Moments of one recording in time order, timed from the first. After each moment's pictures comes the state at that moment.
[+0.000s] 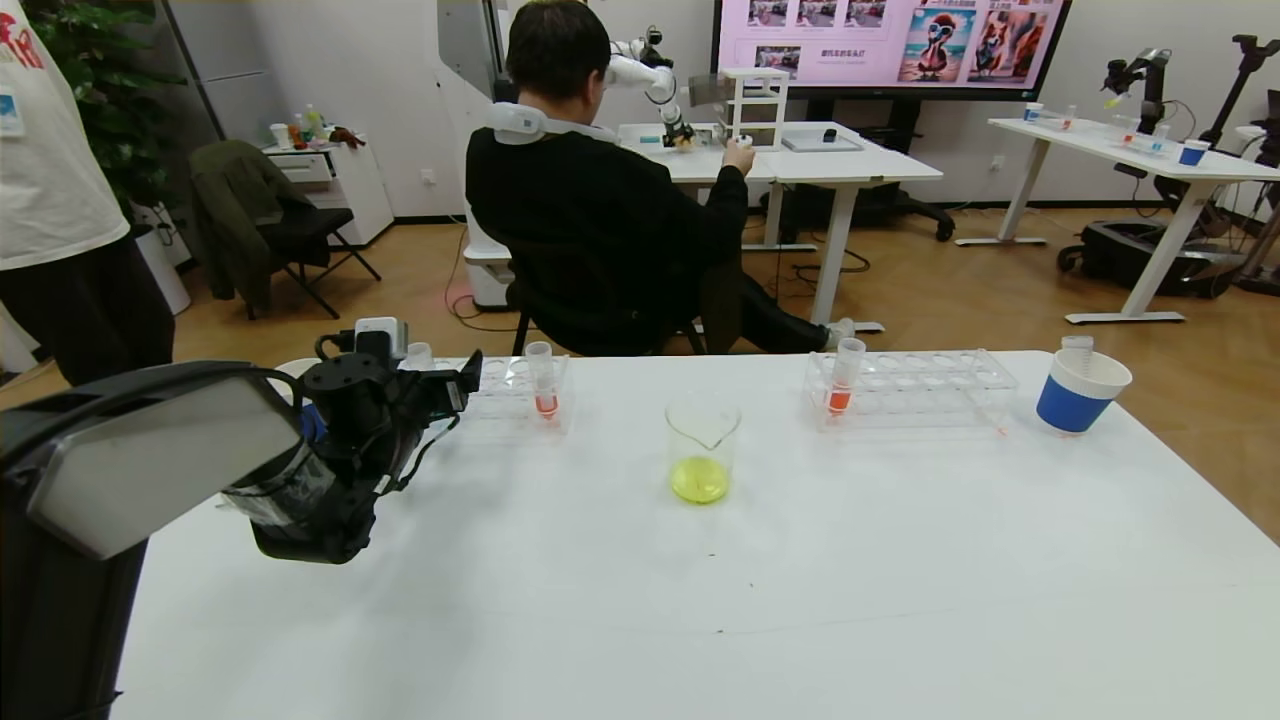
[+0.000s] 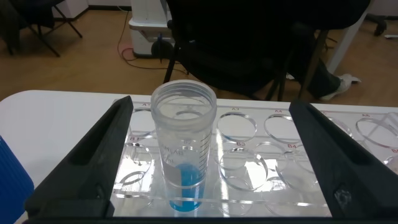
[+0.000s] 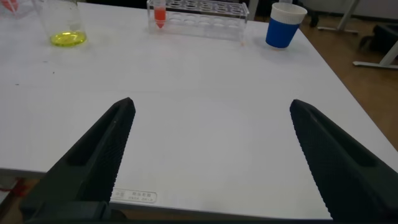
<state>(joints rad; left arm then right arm) -0.08 2.38 -1.01 -1.42 0.15 -0.03 0.01 0.00 0.00 0.01 0.03 -0.06</state>
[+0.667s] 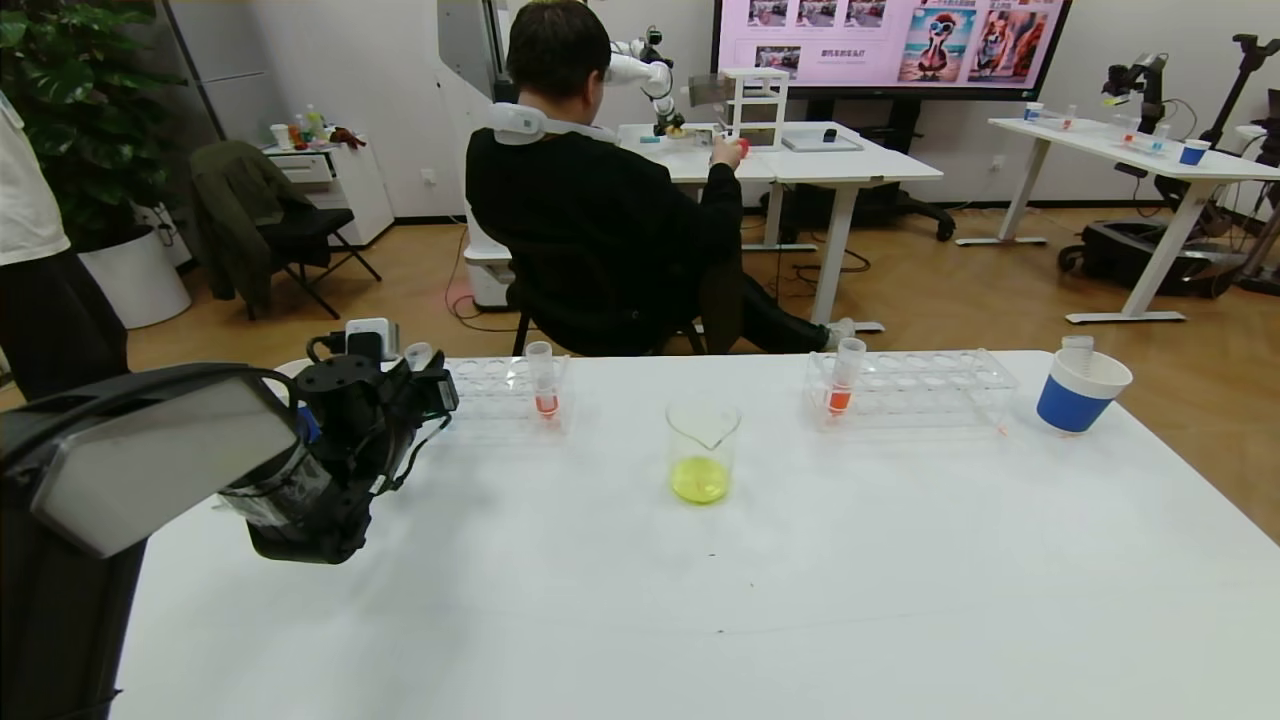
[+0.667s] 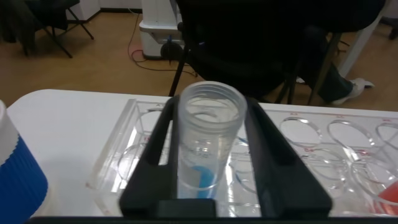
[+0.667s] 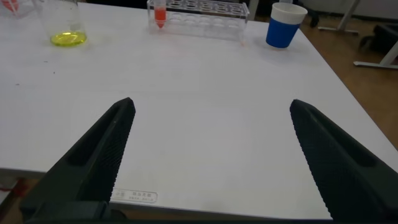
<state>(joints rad) -0.08 2.39 -1.01 -1.43 0.16 -0.03 0.01 0.00 0.00 0.01 0.03 -0.06</state>
